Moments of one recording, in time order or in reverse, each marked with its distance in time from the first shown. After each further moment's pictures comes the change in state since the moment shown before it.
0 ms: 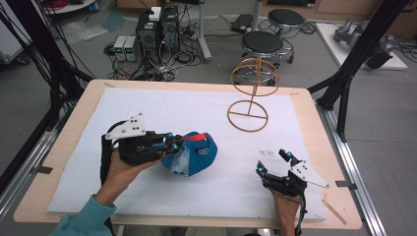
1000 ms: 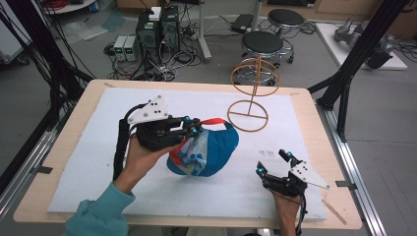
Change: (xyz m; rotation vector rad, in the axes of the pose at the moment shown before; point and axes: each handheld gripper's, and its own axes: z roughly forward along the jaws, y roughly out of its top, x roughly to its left) left arm -0.005 0.045 0.030 -0.011 0.091 0.048; right arm 0.001 0.000 -0.001 -0.014 0.012 -0.008
